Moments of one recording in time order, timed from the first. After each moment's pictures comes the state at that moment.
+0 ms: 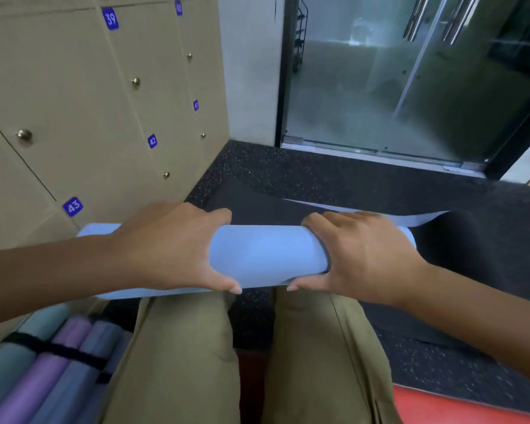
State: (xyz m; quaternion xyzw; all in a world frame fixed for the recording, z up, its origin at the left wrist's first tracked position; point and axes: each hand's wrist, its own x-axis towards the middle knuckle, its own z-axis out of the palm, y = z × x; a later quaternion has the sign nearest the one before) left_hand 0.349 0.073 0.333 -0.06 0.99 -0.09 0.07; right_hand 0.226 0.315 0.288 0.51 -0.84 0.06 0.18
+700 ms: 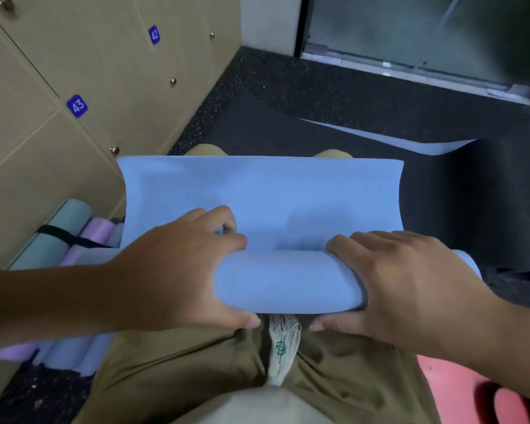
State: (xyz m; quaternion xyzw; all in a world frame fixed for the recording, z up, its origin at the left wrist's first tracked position) left_hand 0.474 0.117 0.249 0.03 0.99 0.11 0.09; right_hand 0.357 0.375 0.255 0.52 -0.85 0.02 0.01
